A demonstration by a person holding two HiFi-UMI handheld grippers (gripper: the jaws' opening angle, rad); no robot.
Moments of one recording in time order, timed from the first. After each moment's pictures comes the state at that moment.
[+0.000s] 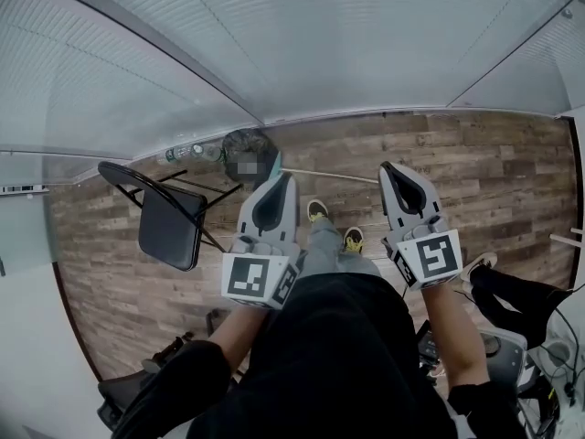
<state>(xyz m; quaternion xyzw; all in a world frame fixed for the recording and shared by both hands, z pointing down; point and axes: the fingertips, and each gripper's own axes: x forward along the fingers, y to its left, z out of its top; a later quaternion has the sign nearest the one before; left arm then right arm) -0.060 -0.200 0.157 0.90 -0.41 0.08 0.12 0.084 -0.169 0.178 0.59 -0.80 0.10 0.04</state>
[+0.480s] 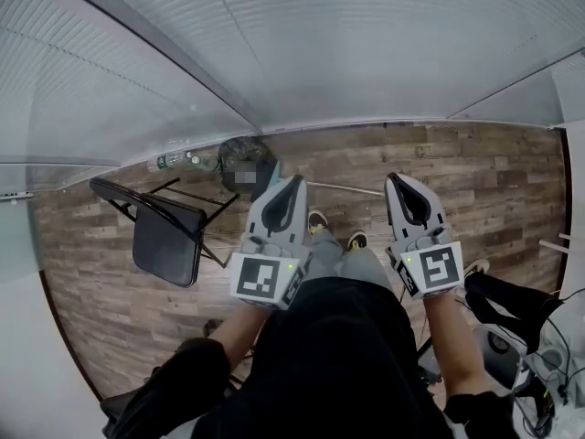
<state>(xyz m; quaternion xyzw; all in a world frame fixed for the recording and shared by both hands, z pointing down) -0.081 -0.324 0.199 0.91 -0.38 0.09 0.15 0.056 -0.281 0.209 0.61 -0.78 0.11 0.10</state>
